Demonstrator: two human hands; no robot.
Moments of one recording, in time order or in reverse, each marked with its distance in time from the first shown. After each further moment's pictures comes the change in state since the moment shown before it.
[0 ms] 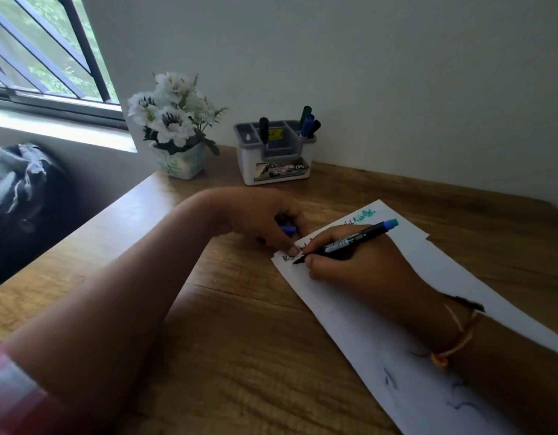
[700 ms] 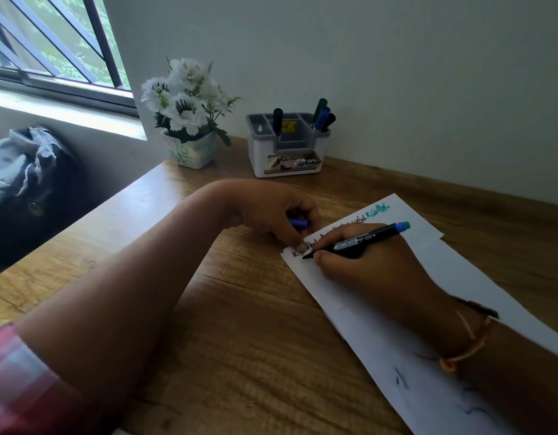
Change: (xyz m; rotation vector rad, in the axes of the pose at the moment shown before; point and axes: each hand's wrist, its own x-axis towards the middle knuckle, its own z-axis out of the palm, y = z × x) left_hand 0.001 -0.005 0.002 0.014 0.000 0.019; right_hand 0.003 0.008 0.008 -0.017 0.187 -0.174
